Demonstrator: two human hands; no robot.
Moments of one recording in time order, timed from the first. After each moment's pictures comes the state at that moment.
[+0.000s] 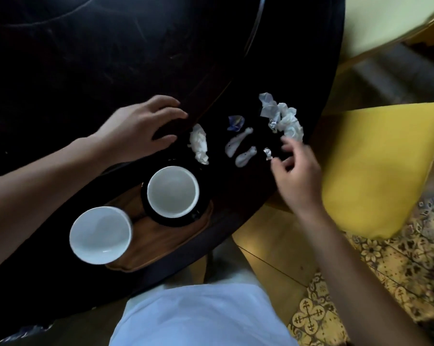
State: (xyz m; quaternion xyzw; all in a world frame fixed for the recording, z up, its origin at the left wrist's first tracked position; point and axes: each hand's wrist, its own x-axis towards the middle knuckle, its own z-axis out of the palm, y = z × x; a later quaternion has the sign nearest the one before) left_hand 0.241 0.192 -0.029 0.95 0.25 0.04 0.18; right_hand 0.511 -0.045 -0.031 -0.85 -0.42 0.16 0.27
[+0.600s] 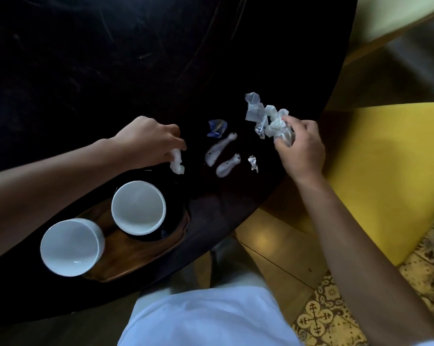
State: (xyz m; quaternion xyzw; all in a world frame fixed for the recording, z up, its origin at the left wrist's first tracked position) left_hand 0.338 0.179 -0.040 0.95 0.15 -0.26 0.03; right_hand 0.625 0.003 -0.107 -0.87 -0.40 0.20 0.20
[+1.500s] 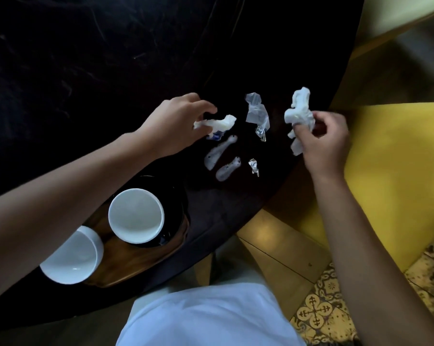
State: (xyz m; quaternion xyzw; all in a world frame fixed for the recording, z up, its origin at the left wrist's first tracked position) left_hand 0.394 0.186 -0.051 0.89 0.34 -0.02 0.31; right_hand 0.645 0.010 -0.086 -0.87 -0.31 0.17 0.34
